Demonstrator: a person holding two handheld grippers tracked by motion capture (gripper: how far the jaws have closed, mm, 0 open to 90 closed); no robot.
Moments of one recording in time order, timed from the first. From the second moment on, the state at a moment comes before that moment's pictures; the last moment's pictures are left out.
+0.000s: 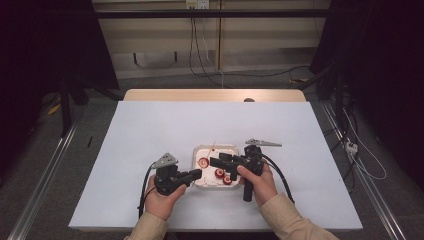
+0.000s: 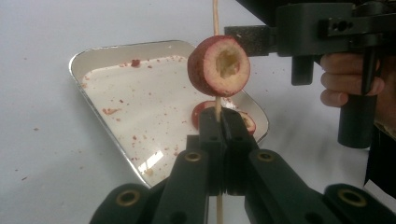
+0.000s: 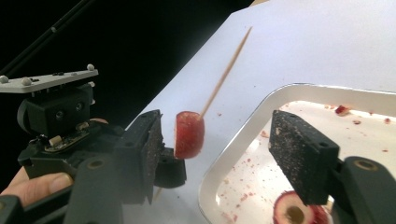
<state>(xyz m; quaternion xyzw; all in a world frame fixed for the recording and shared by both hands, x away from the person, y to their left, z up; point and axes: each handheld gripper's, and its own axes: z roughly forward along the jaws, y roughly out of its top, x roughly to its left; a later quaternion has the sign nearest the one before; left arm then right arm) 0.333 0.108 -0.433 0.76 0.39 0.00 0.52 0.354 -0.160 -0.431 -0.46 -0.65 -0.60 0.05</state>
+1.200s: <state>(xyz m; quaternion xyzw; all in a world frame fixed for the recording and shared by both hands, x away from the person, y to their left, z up) 0.328 0.126 -0.430 0.76 0.39 0.01 0.52 0.347 -0.190 -0.446 -0.41 -0.78 -0.46 -0.07</state>
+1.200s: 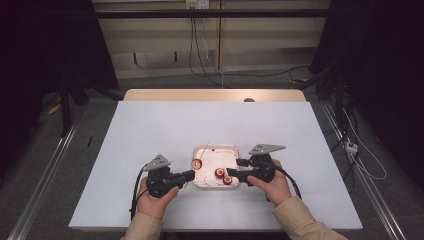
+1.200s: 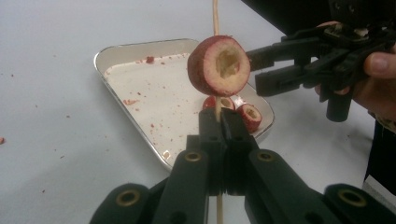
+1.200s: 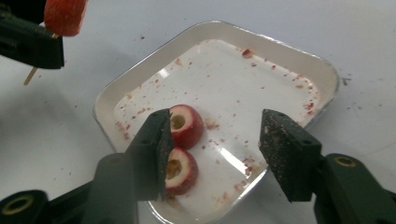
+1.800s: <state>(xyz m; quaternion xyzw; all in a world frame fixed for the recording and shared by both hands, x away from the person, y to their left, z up) 0.327 0.124 -0.430 0.76 0.39 0.01 0.52 0.335 -0.183 -0.454 -0.40 -0.80 -0.45 -0.04</state>
